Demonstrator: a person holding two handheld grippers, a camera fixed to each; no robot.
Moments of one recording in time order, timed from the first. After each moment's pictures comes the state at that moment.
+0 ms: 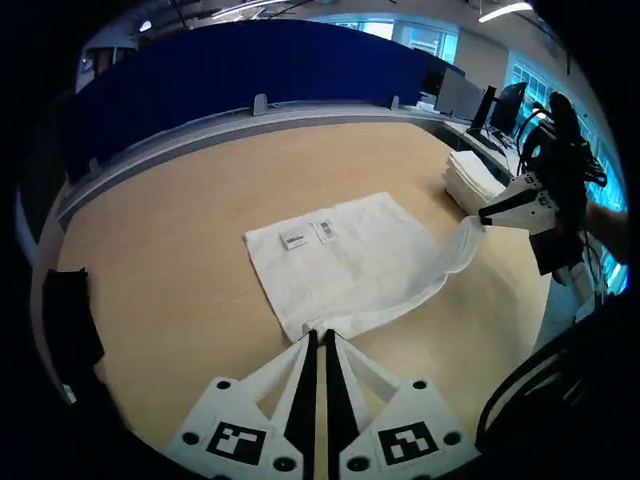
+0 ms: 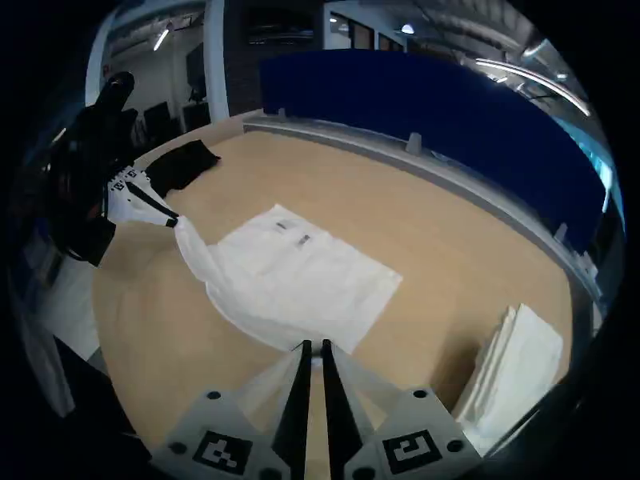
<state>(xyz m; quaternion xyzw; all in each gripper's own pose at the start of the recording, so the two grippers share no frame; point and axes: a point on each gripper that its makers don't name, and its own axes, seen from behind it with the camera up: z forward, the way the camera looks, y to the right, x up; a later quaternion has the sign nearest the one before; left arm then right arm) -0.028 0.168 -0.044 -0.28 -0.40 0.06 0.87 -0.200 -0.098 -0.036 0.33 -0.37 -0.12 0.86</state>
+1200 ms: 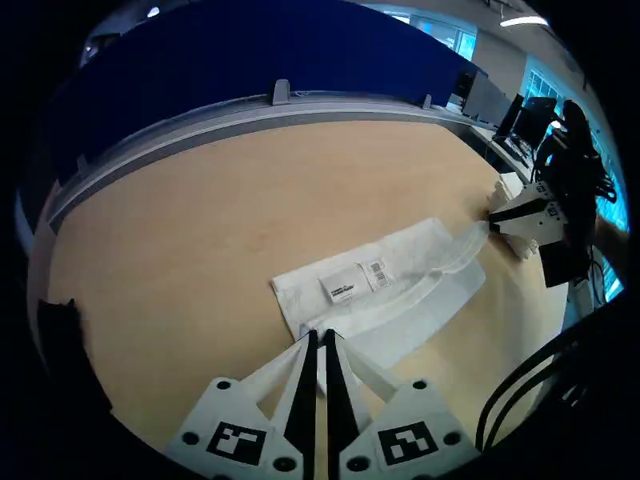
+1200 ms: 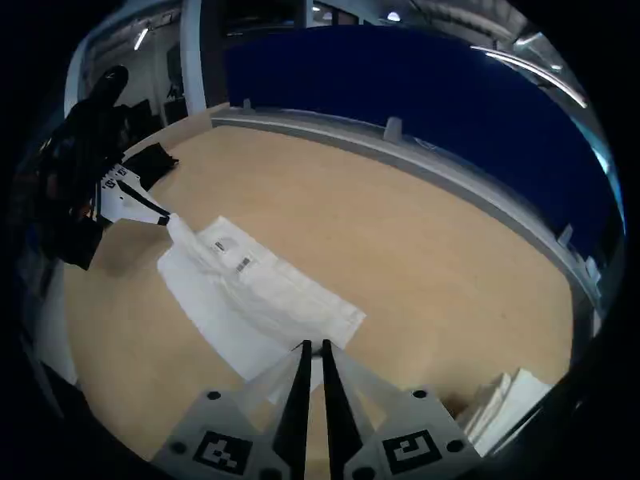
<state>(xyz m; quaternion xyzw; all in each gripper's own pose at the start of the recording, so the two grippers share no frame) -0.058 0.169 0.064 -0.26 -0.43 0.05 0.86 -0.231 -0.096 0.069 0.30 -0.40 -0.12 0.86</state>
